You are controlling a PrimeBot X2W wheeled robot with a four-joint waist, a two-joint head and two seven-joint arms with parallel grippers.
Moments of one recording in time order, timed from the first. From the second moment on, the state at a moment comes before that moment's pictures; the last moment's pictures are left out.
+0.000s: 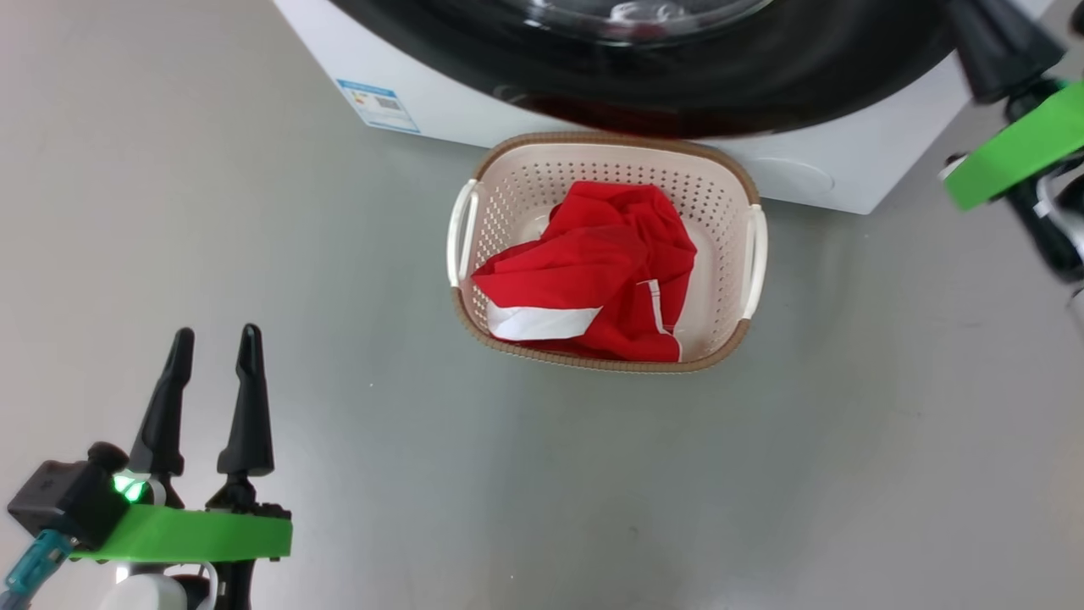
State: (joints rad) left arm -0.18 0.12 -0.09 0.07 -0.47 -0.13 -0.25; right arm -0.96 -0.54 0.44 0.50 0.48 0.13 -0.26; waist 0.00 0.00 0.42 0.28
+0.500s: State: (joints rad) left arm -0.18 0.12 -0.09 0.08 -0.47 -0.13 -0.25; right arm -1.03 -0.51 0.40 0.62 0.46 0.14 -0.26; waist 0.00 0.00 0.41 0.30
